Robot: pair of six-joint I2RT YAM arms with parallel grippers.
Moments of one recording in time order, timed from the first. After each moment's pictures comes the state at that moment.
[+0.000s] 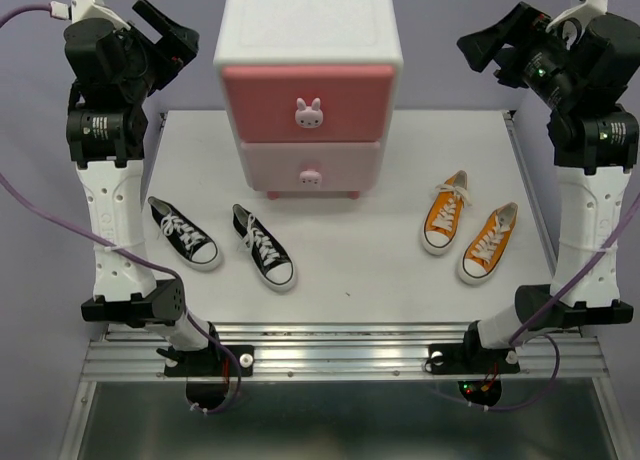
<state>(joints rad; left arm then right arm) 0.03 1.54 2.23 -0.79 0.07 -0.65 0.03 1.50 2.23 -0.72 -0.27 0.48</state>
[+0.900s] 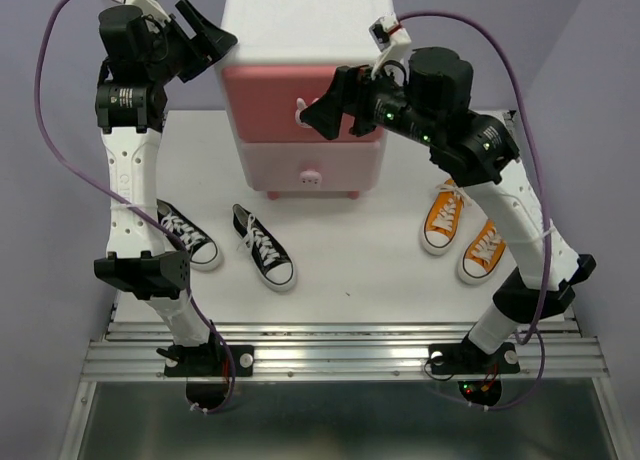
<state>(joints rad) 0.01 1.73 2.31 -0.71 0.39 -0.63 0.74 1.65 2.29 -0.72 -0.13 0.42</state>
